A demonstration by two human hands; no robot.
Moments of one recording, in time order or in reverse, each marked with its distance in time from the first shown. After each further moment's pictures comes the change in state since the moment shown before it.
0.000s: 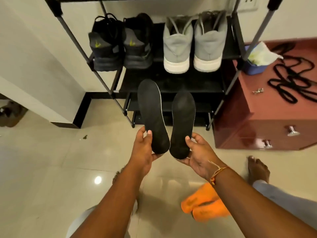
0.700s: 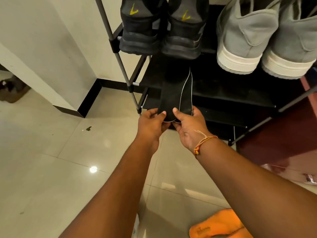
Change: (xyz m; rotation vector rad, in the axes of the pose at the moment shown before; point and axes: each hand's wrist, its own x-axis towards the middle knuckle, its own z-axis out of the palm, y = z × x) left_hand 0.131 0.049 -0.030 -0.143 0.123 0.078; right_hand 0.132 -0.010 0.154 0.018 -0.015 -0.204
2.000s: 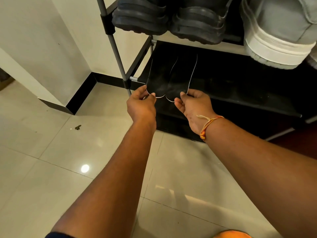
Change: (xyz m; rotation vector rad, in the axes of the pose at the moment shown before) left_hand 0.104 0.002 0.014 -0.031 0.326 0.285; right_hand 0.096 -0.009 0.021 -0.292 0.027 -0.141
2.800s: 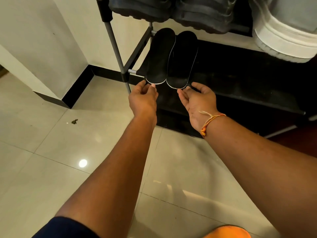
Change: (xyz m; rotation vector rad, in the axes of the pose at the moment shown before) left_hand 0.009 -0.013 0.007 -0.145 -0.076 -0.079; right_hand 0.004 0.006 -0.004 0.217 0.094 -0.015
